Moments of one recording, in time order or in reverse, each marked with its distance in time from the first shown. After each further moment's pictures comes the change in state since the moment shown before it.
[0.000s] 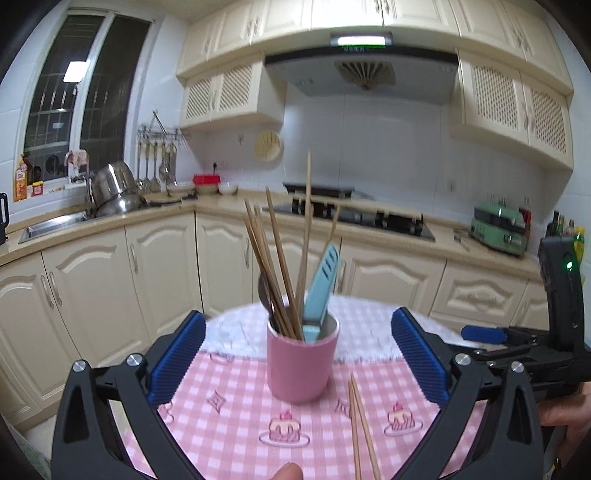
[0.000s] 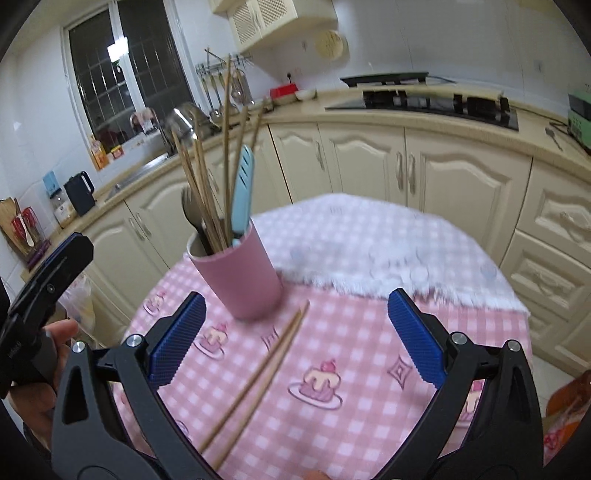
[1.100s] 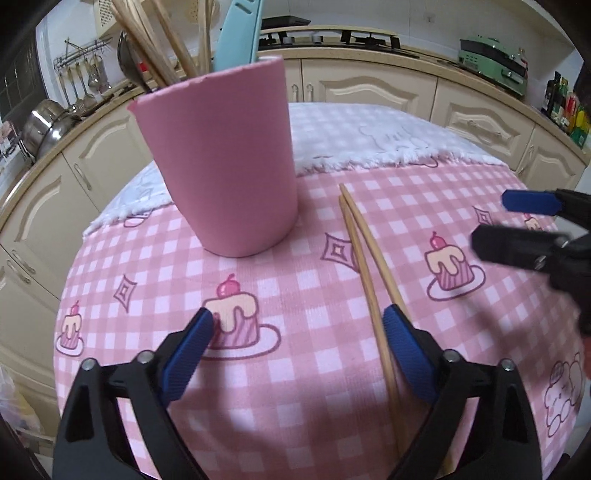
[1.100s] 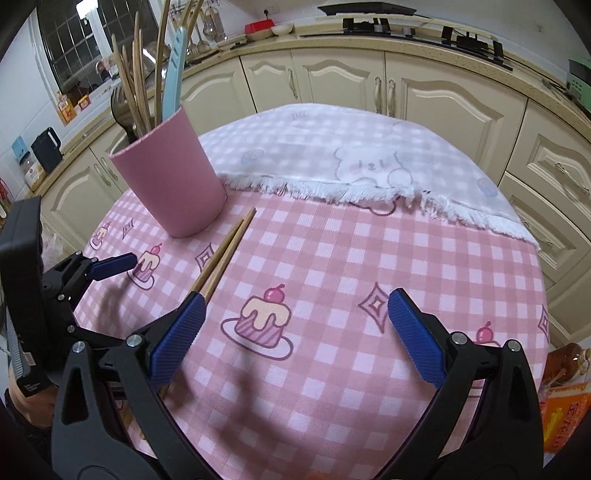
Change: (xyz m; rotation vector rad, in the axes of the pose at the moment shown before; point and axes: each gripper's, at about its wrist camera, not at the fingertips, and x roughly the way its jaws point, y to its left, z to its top) left arm 0.121 -0.032 -0.109 0.211 0.596 -0.072; right arm 0.057 -0.025 -0.045 -0.017 0.263 -0.094
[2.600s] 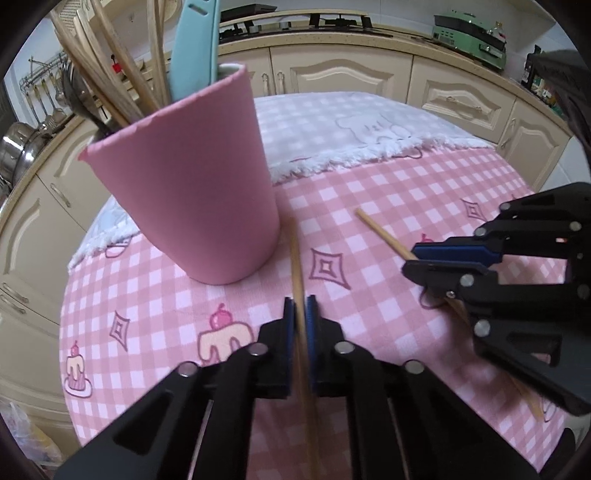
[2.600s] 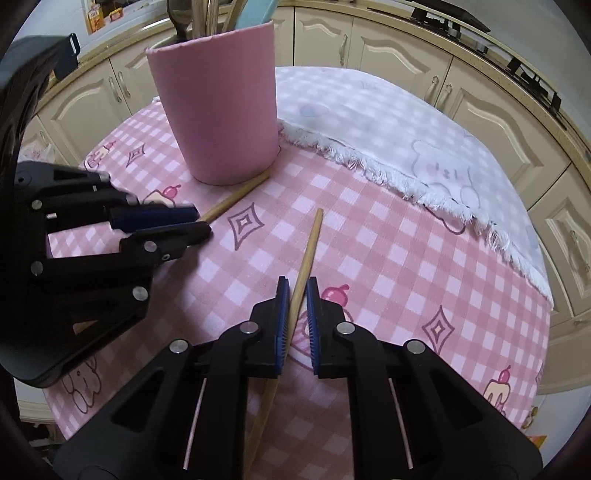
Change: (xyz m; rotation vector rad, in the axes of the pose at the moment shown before) left arm 0.006 -0.005 0.027 0.113 0.064 -0.053; right arm 0.031 0.051 -0.002 -0.235 0.127 -0.022
